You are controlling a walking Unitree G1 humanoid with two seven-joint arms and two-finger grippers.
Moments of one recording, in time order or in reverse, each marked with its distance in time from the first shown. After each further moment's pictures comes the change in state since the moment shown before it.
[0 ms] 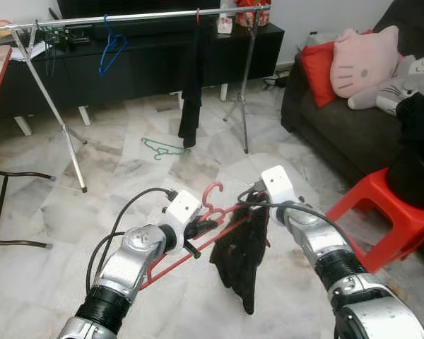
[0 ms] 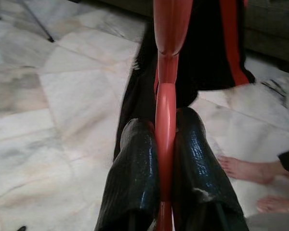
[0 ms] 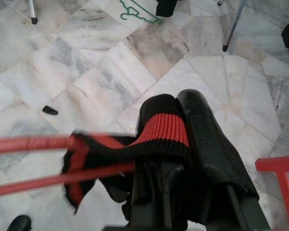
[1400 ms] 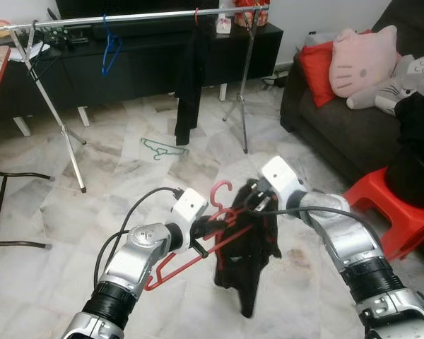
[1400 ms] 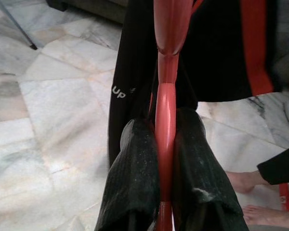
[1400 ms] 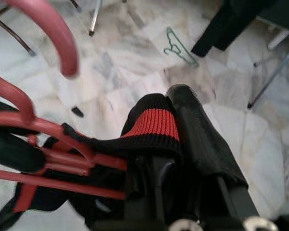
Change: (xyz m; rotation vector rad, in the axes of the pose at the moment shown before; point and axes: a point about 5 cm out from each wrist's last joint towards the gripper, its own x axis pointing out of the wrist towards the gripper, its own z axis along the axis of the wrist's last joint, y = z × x) left arm 0.010 -0.002 0.011 -0.043 -0.041 -0.031; right arm -0.040 0.003 0.045 -0.225 -0.163 0.281
